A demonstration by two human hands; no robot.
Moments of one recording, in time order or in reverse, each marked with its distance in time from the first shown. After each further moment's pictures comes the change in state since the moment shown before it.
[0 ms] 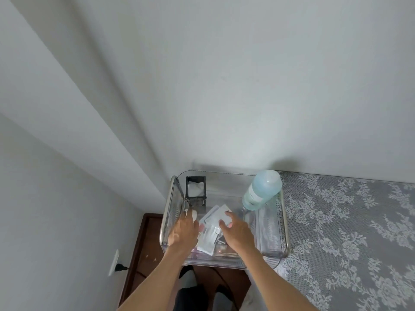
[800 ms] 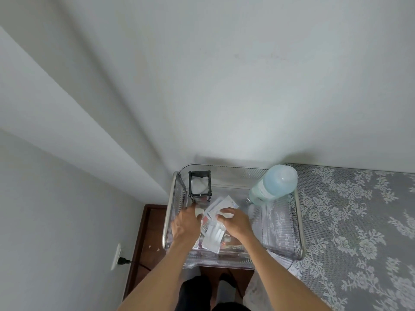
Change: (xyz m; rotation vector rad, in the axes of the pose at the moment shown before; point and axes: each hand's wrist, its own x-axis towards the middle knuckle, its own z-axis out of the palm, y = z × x) left_hand 0.040 -0.013 0.015 -0.064 0.051 -0.011; right_hand 0.043 -0.008 0.019 0.233 -0.090 0.108
